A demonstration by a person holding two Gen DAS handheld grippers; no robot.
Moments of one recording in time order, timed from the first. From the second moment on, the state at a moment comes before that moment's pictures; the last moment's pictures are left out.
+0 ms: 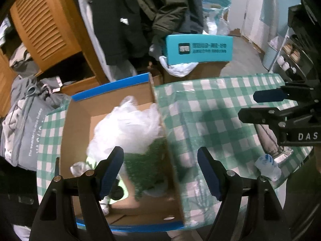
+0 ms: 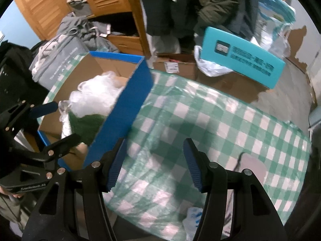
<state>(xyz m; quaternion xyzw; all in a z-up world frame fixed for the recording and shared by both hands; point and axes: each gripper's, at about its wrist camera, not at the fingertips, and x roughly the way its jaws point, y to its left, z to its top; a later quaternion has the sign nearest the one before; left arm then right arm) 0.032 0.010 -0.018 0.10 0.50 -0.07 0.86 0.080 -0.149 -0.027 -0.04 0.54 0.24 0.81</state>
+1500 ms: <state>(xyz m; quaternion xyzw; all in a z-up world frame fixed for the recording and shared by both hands) 0.032 -0.159 -0.117 0.17 0.59 -0.16 0.77 0.052 -0.303 -0.173 -0.02 0.67 0.09 0.74</state>
